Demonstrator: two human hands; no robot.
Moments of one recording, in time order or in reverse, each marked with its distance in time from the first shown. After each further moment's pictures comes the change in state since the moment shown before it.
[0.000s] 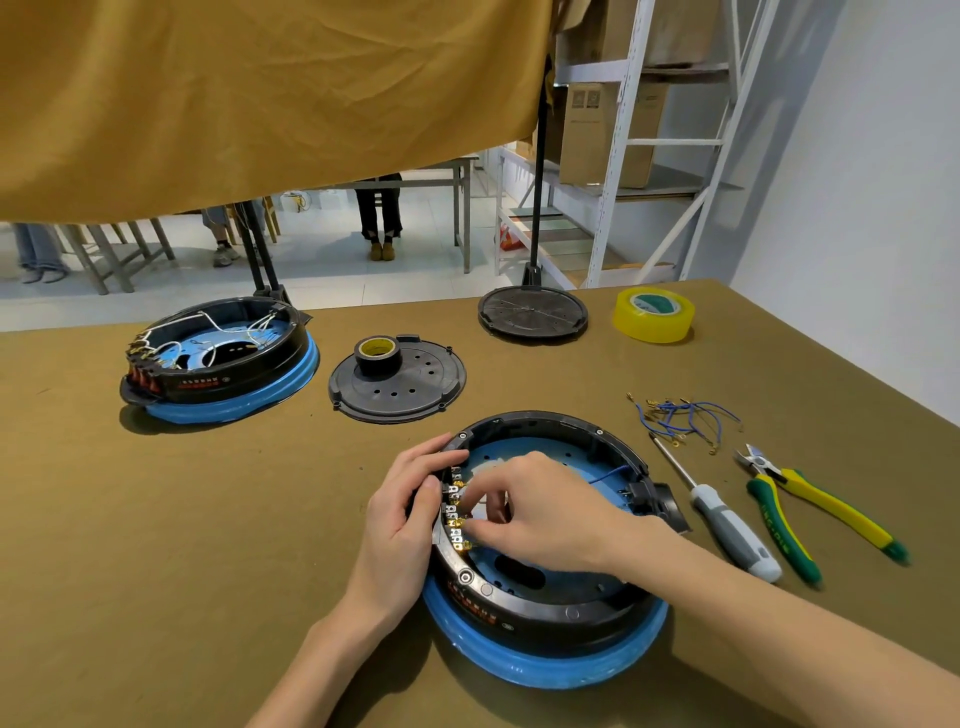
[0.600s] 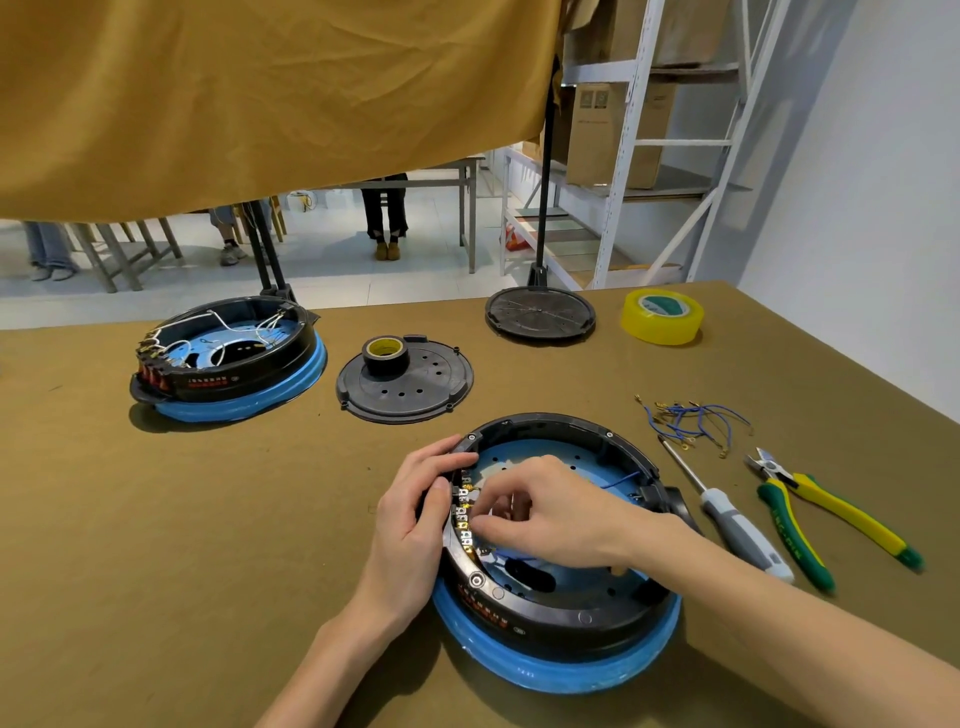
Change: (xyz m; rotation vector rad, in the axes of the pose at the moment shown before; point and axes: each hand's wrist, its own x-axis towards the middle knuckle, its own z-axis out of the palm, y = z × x) left_hand 0.000 0.002 0.000 -0.004 -0.002 -0.008; right_hand 0.005 0.017 0.004 0.207 -0.055 -0.027
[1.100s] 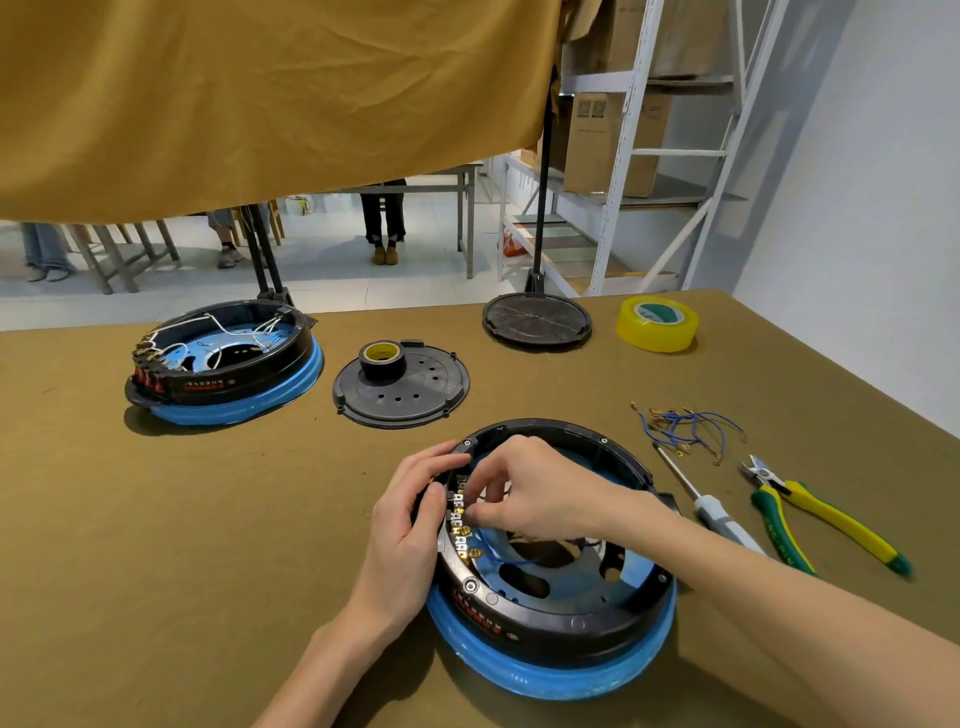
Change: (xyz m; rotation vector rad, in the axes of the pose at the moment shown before) left_hand 0.001 -0.002 0.001 -0.025 0.008 0.007; right_hand 0.022 -0.008 -0.011 -0.039 -0.029 0.108
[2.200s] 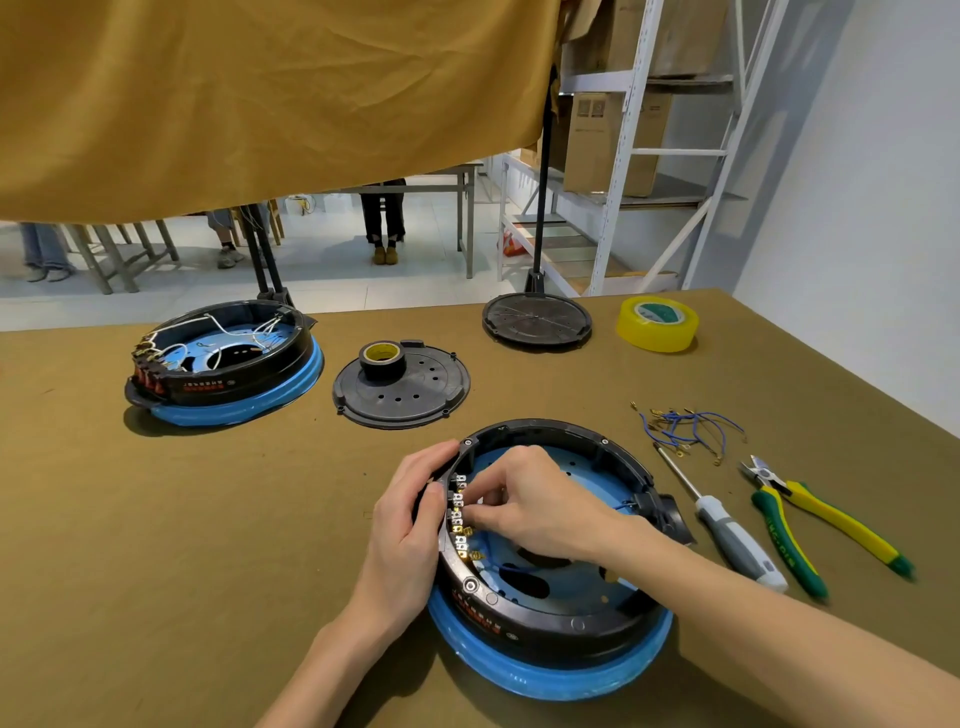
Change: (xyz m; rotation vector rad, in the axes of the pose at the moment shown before) left_hand 0.001 0.000 0.000 -0.008 0.007 -0.004; right_hand -0.004 0.000 0.017 0.075 0.104 -0.056
